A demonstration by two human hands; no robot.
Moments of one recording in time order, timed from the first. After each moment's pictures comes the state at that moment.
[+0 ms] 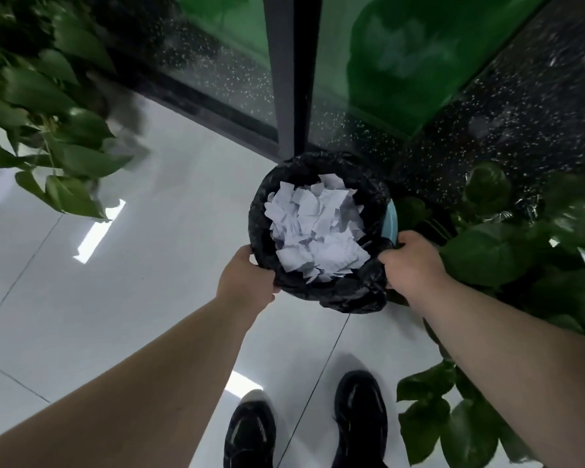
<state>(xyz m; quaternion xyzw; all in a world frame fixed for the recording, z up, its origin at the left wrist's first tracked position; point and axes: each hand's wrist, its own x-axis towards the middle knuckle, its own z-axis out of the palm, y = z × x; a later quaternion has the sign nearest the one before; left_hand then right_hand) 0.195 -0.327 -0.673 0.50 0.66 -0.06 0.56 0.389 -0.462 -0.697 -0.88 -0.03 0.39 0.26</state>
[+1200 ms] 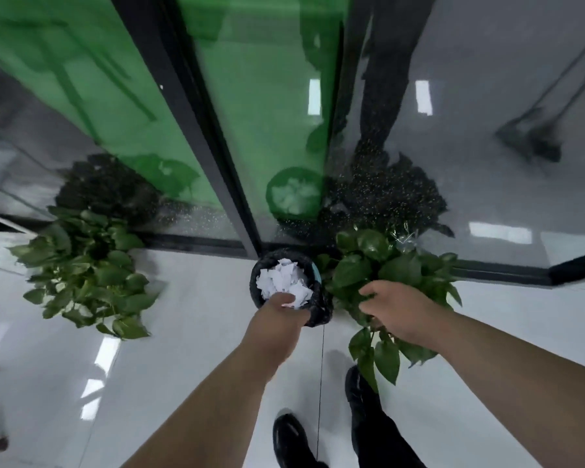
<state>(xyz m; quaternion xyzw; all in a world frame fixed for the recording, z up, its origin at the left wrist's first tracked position) 0.185 -0.414 -0.271 0.63 0.46 -0.16 0.60 0.315 -0.589 -0.262 -0.84 -0.06 0.47 0.26</state>
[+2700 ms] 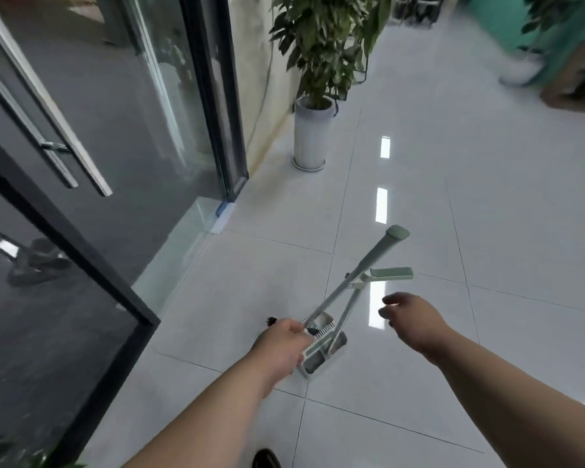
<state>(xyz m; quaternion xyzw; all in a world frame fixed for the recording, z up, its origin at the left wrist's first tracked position) 0.185 -1.288 -0.084 0.76 -0.17 -0.51 0.36 0.012 -1.462 -0.072 -0.71 0.58 0.00 0.40</state>
